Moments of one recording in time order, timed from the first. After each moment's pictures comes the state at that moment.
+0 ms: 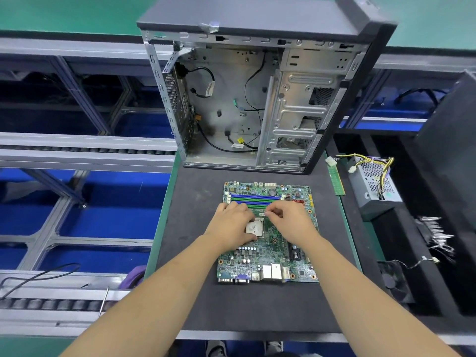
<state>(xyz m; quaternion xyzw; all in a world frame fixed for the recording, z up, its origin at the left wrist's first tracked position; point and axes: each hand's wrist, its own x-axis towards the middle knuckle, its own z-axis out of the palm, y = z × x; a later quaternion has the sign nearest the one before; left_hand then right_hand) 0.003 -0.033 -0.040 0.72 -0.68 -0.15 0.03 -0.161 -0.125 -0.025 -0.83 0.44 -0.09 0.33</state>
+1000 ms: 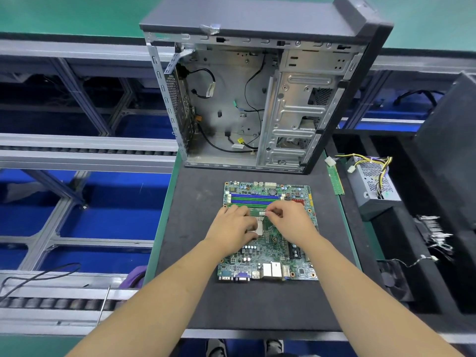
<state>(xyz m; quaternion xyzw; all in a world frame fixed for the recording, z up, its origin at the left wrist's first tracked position) -0.004 -0.021 -0.044 0.71 -0.69 -0.14 0.09 -0.163 -0.124 -0.027 -0.83 0.44 -0.09 0.32</state>
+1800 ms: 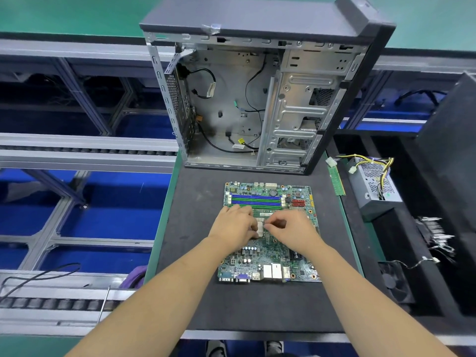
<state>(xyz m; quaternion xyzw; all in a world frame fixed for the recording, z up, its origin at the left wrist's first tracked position) -0.007 -0.030 -0.034 0.72 -0.67 -0.17 0.06 -0.176 -0.115 -0.033 -0.83 0.41 -0.08 0.37</state>
